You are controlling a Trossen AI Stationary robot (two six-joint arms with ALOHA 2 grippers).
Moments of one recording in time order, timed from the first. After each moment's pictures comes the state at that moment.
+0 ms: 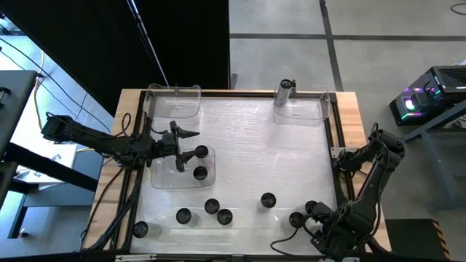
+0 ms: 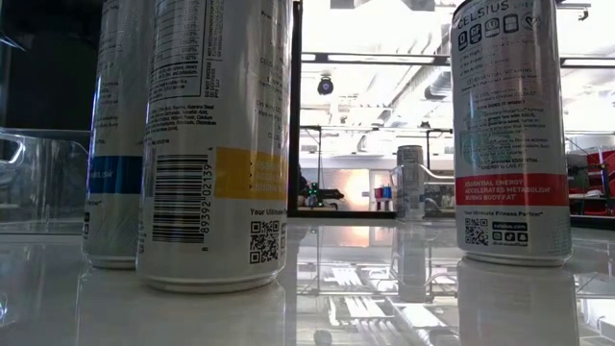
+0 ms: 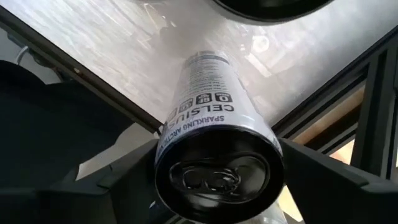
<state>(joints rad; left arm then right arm) -0.19 0.80 0.32 0.47 -0.45 0.02 1.03 1.65 1.42 -1.27 -0.14 1.84</state>
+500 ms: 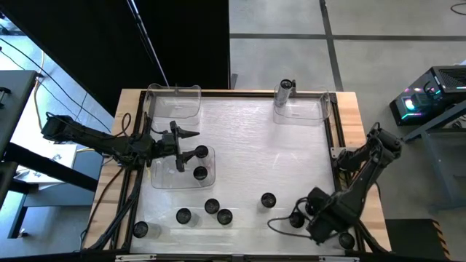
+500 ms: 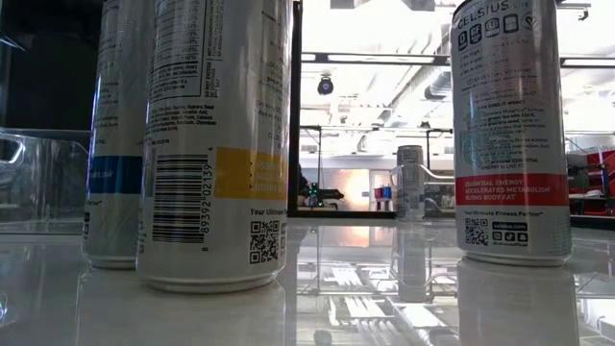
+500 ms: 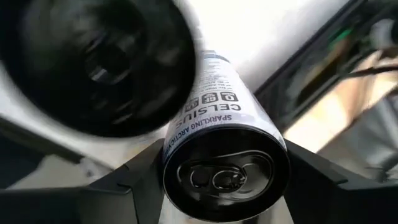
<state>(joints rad) -0.19 0.80 0.32 0.47 -0.45 0.02 0.89 1.65 1.42 -1.57 -0.19 1.62</state>
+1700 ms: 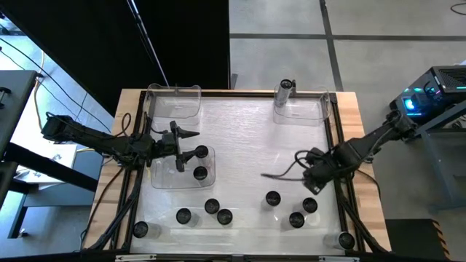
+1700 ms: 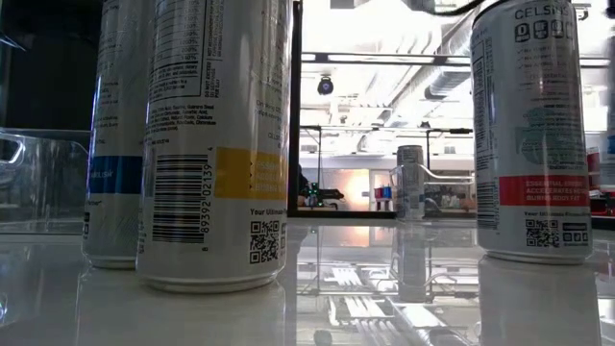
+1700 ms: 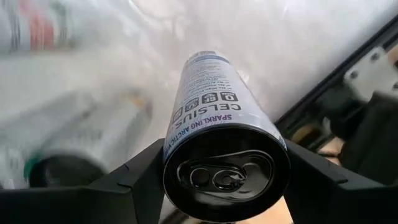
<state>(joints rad) -0.19 0.80 0.32 0.47 -0.45 0.00 0.49 1.27 1.26 -1.57 0.00 1.30</state>
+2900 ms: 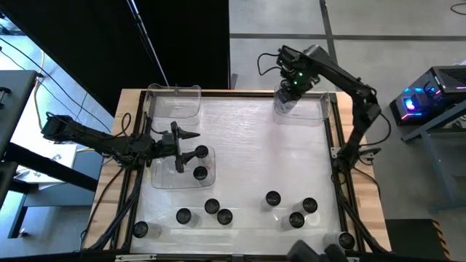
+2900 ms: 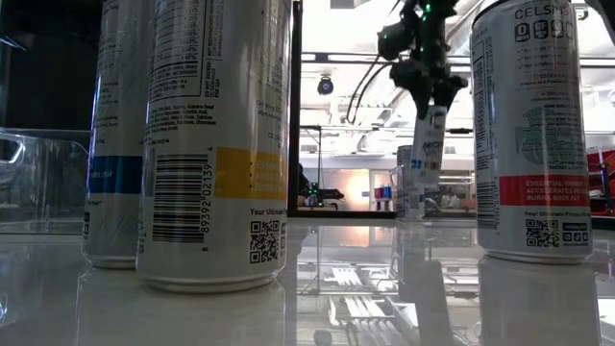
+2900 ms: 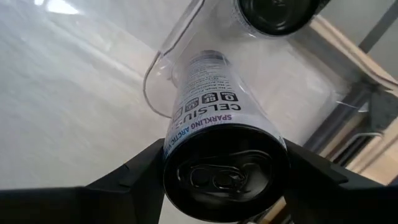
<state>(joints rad) -0.19 0.80 0.32 0.48 -0.42 0.00 -0.74 1.78 1.85 -1.57 0.03 0.22</state>
